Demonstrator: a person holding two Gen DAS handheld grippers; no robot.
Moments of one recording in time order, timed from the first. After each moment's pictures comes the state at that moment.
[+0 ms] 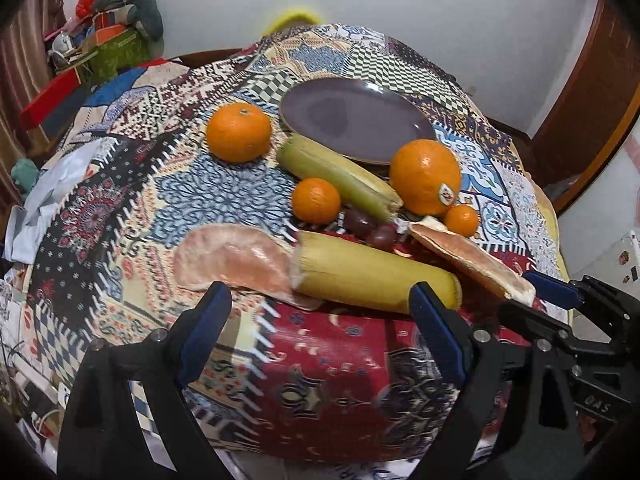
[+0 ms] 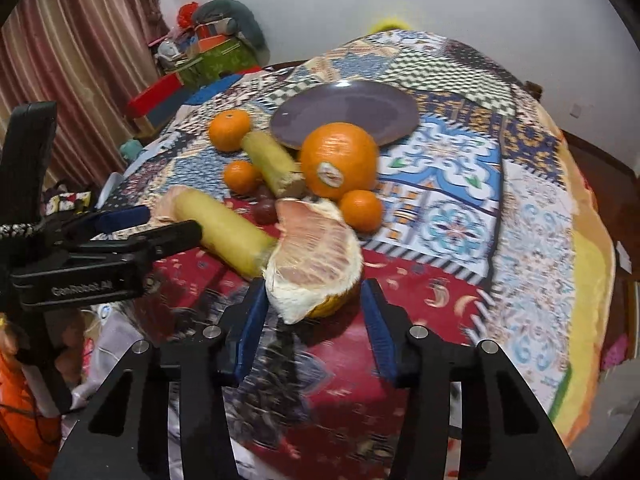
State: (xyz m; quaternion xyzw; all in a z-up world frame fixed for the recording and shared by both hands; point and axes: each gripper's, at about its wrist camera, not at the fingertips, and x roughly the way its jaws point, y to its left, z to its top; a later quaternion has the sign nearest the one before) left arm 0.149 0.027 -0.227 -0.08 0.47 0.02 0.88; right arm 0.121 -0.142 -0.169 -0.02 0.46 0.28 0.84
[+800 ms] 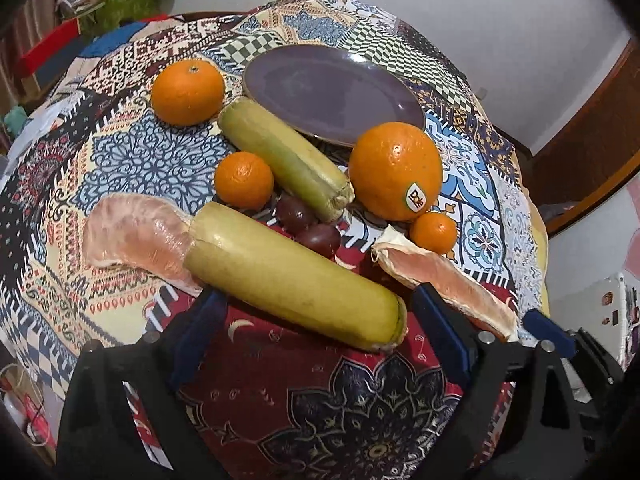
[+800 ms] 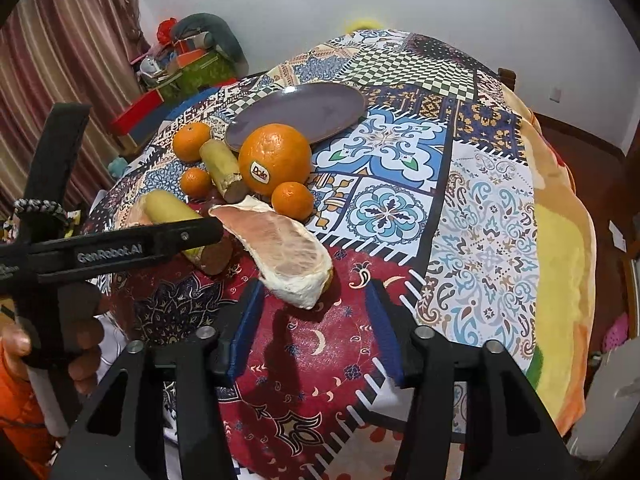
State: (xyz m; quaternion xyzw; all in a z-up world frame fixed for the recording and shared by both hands) left arm 0.184 -0.007 -0.251 -0.15 0.50 0.04 0.85; right arm 0.123 -0.189 -0.174 0.01 0.46 0.26 0.85
